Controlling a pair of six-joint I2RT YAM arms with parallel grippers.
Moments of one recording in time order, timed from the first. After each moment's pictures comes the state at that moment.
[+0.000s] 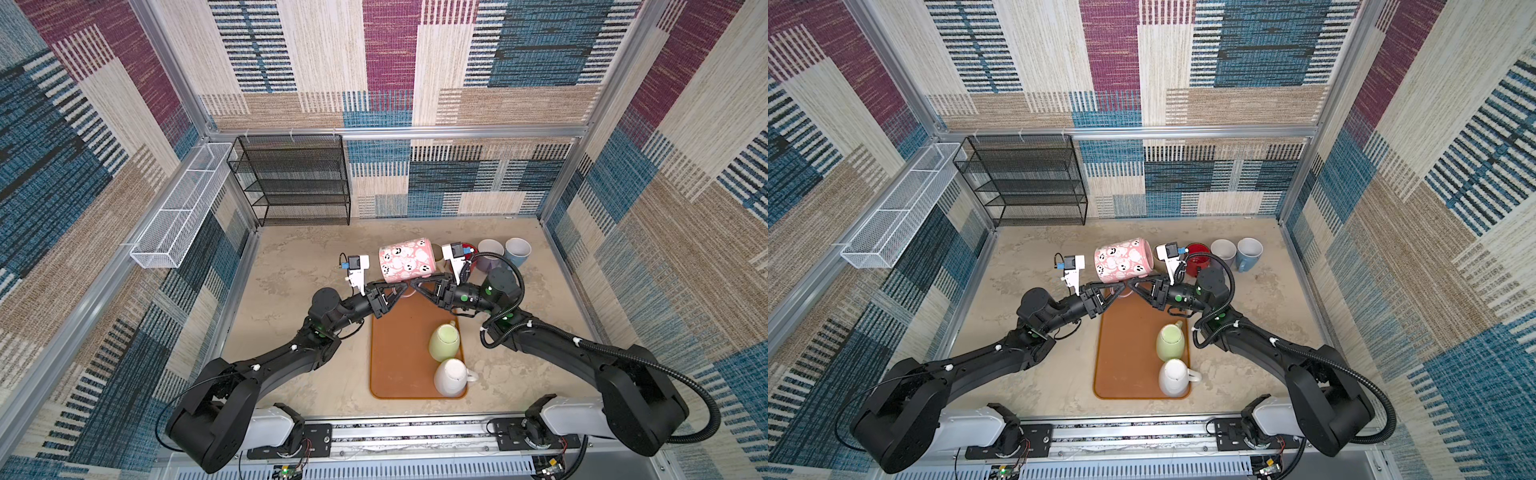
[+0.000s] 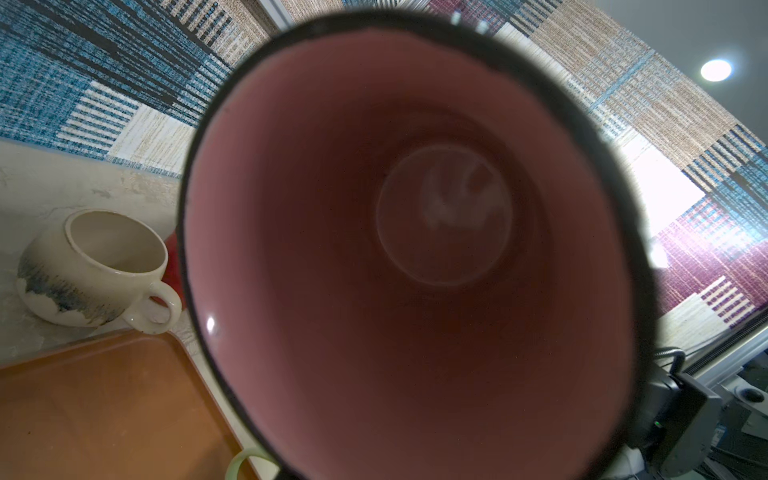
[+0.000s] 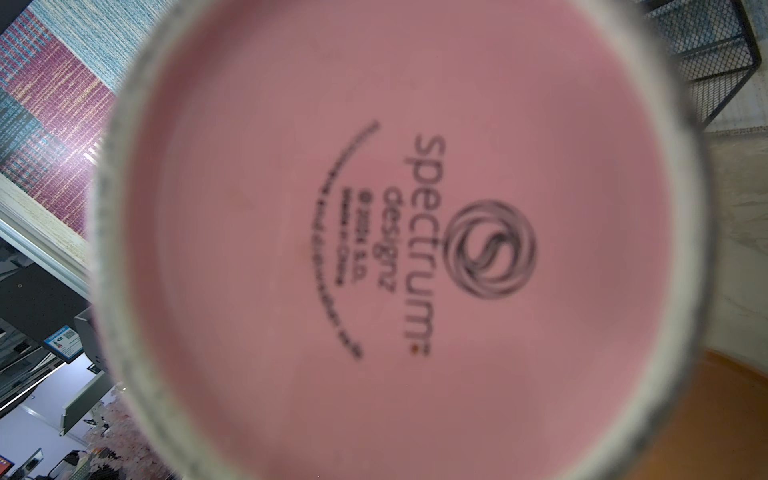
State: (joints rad) left arm -0.55 1.32 0.54 0.94 0.57 -0.86; right arm 0.54 1.33 0.67 0.78 -0.76 0.78
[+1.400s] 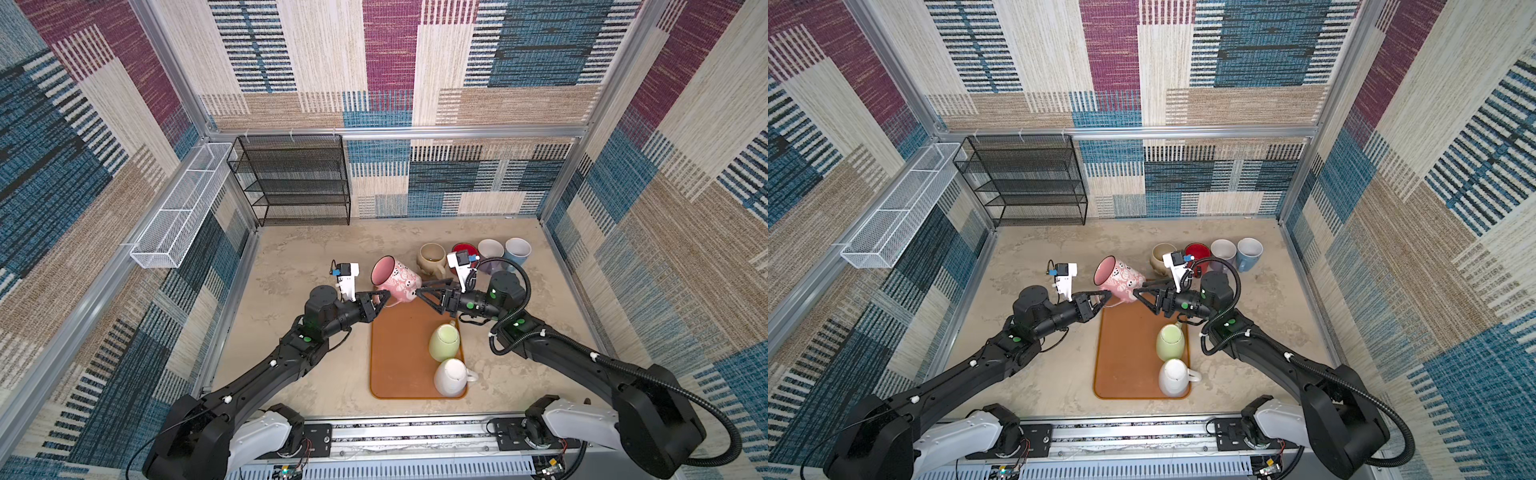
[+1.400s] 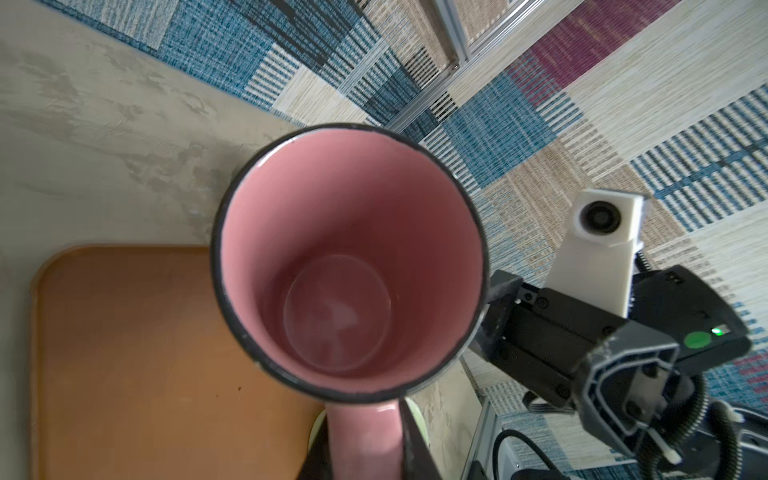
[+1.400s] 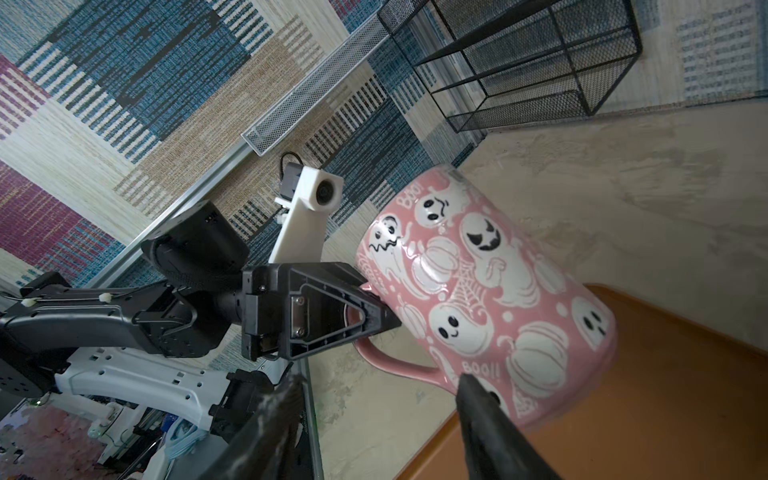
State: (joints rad) left arm -0.51 1.11 0.57 0.31 0.41 -0.72; right arm 0.51 1.19 0.63 0.48 -0.66 0.60
